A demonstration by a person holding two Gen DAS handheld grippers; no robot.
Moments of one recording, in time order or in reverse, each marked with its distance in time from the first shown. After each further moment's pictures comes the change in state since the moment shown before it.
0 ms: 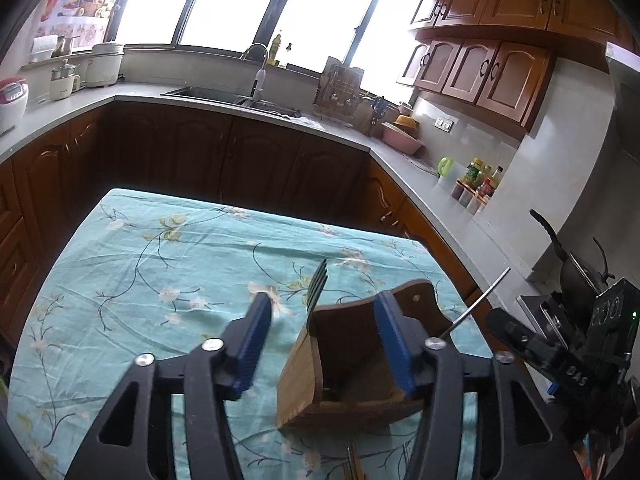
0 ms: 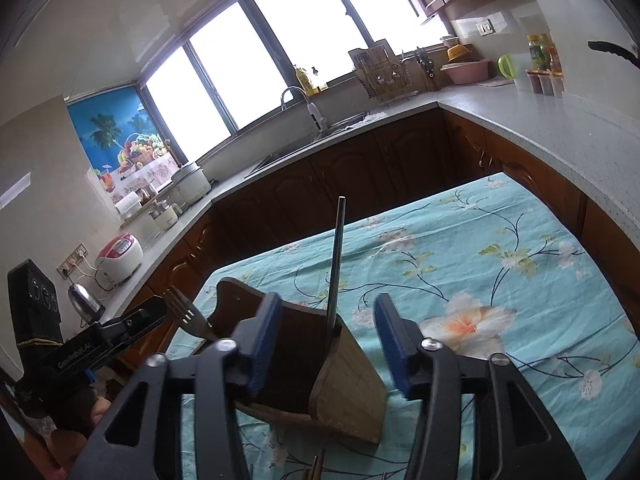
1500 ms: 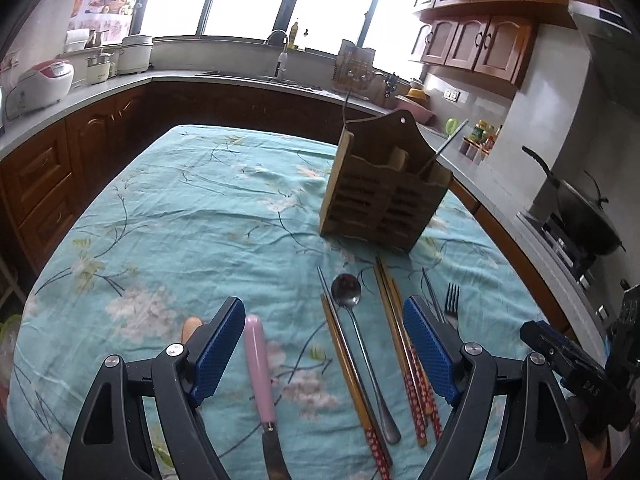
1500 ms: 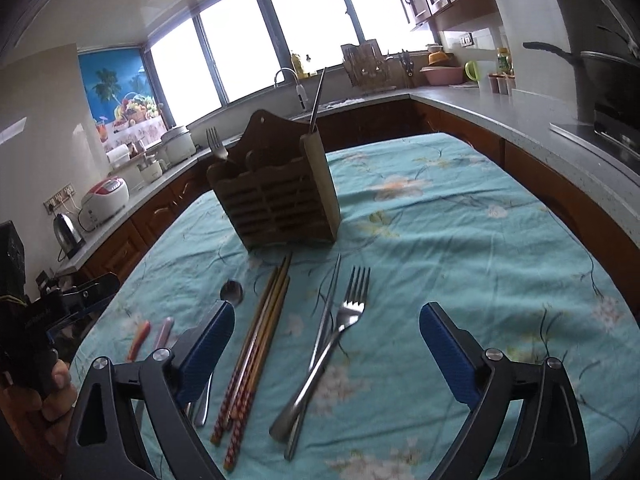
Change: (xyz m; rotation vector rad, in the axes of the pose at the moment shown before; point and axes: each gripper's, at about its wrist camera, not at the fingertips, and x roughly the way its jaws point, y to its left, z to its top) left arm -0.187 -0.005 -0.172 0.038 0.053 0.090; right arm -0.140 0.006 -0.183 -0.113 0.022 -0.143
